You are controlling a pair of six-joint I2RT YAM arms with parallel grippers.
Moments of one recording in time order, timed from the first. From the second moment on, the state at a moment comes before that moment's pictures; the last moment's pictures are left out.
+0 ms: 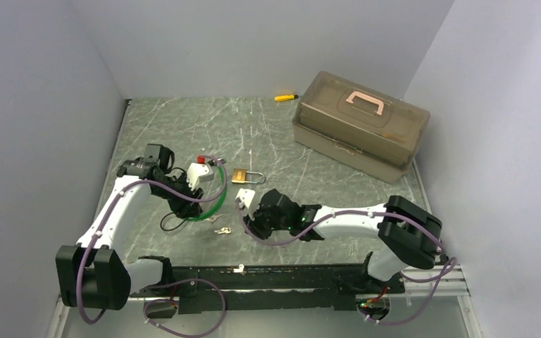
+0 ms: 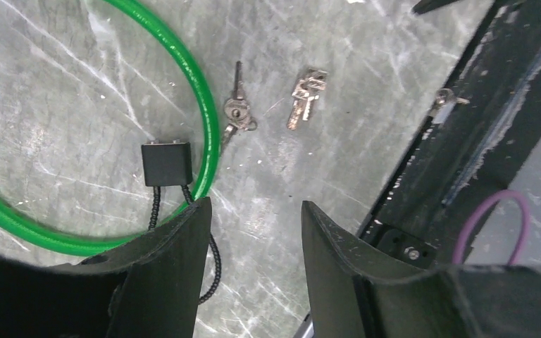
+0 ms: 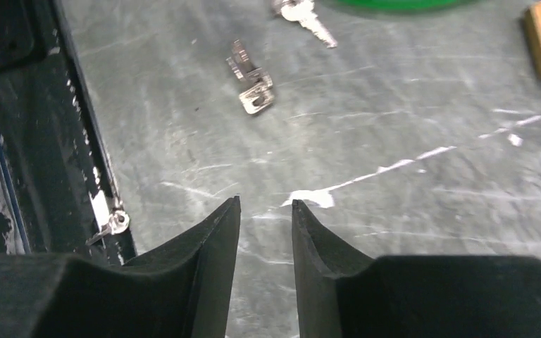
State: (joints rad) left arm -0.08 1.18 0.95 -1.10 0.62 0.85; right arm 1.15 1.54 0.73 0.17 -0.15 -0.03
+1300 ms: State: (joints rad) left arm -0.04 1.30 0.91 -0.96 0.58 0.86; right arm 1.16 1.81 0.94 0.30 -0.14 0.05
